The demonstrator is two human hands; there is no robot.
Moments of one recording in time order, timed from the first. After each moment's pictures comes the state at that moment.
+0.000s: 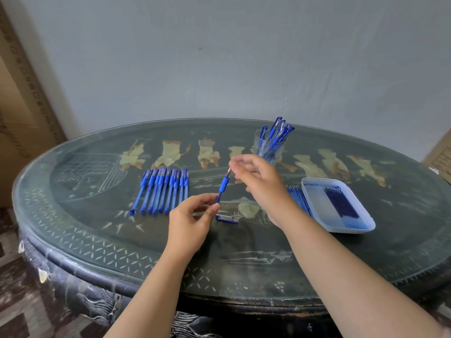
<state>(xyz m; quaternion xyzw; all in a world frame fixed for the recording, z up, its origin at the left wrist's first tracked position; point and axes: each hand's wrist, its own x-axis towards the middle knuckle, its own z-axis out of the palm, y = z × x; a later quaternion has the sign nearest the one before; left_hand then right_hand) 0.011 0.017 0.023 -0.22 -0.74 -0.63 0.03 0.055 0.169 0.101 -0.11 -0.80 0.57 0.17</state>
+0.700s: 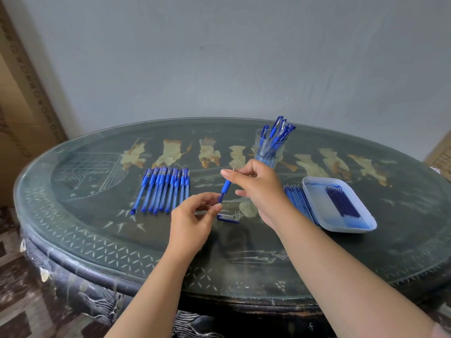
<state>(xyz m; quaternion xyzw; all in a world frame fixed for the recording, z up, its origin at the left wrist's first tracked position) 0.011 0.019 0.020 -0.23 -0.75 -0.62 0.05 0.050 0.157 0.099 -0.16 -0.74 0.63 0.18</state>
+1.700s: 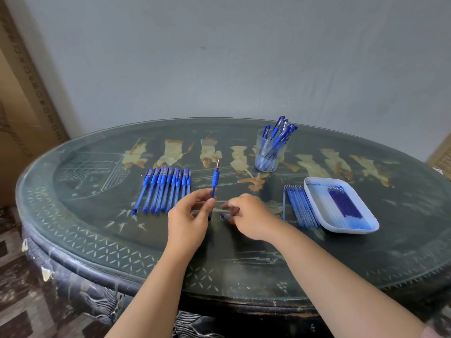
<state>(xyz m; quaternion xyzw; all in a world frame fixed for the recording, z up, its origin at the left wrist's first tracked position) 0.006 0.017 0.019 -0.18 -0.74 -0.64 0.04 0.050 0.164 0.053 -0.08 -0.96 0.27 -0.01</state>
